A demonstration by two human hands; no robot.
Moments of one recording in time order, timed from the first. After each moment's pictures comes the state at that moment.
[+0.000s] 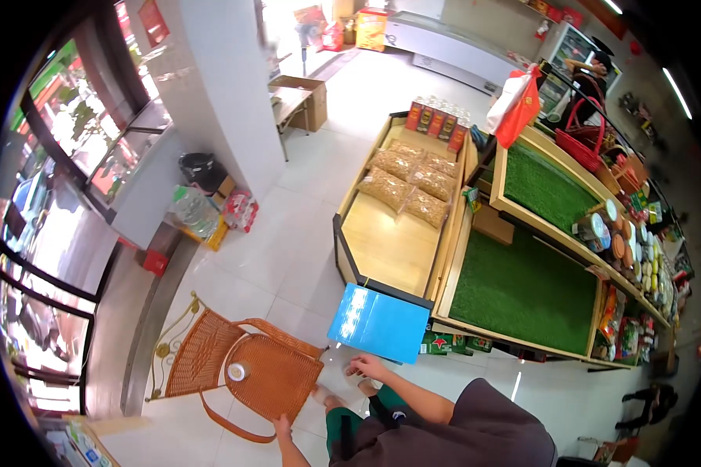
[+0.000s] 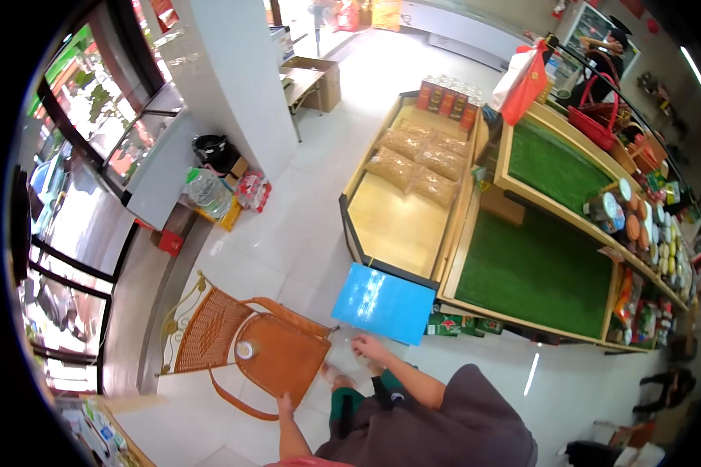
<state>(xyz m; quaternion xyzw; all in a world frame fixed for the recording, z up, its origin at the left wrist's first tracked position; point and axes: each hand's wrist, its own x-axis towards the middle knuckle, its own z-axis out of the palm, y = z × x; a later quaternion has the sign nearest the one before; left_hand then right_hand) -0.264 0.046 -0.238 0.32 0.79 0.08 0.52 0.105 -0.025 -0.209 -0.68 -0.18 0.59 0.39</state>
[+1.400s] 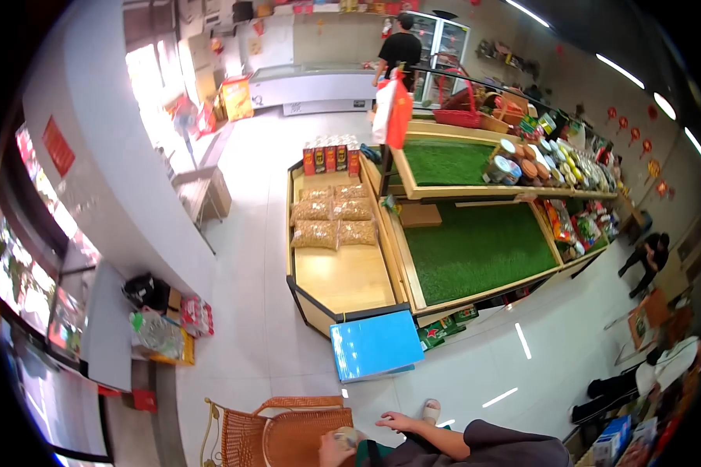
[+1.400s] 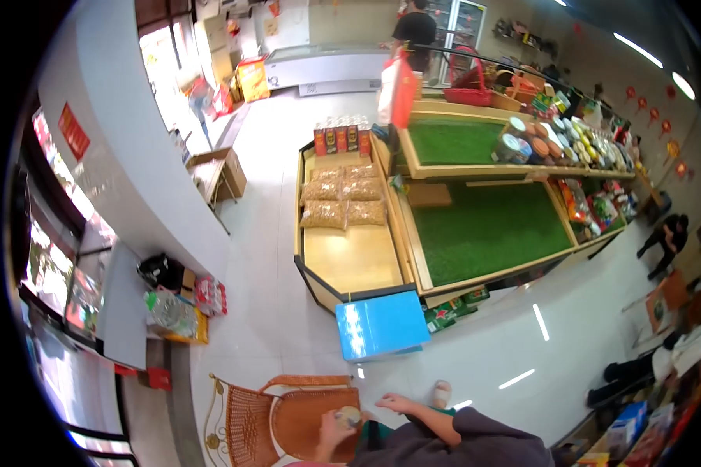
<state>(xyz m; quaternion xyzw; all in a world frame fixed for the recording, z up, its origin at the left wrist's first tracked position) -0.222 0.175 -0.195 0.88 0.24 -0.11 0.40 -0.048 -0.047 -0.178 -0.73 -0.01 0.58 0.35</state>
